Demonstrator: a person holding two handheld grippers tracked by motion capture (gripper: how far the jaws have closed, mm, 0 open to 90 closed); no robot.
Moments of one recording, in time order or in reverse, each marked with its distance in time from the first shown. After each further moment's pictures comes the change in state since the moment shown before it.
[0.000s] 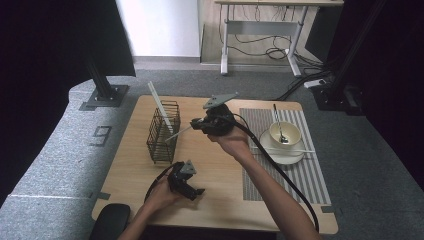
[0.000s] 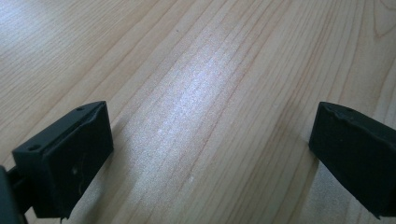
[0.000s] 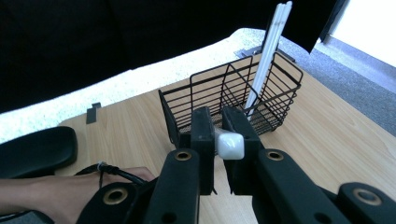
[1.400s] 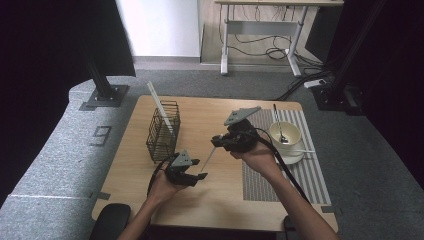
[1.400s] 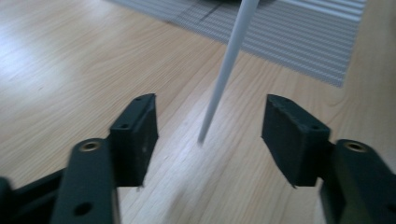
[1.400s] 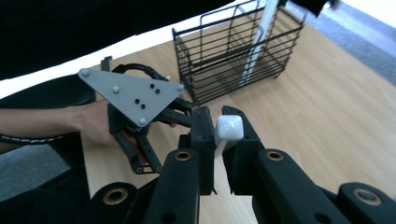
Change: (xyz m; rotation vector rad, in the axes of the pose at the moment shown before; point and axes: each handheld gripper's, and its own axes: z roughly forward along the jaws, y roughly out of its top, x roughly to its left) left arm -0.002 0.027 -0.036 -0.249 -0.010 0.023; right arm 0.013 -0.039 -0.051 0.135 0.016 -0.003
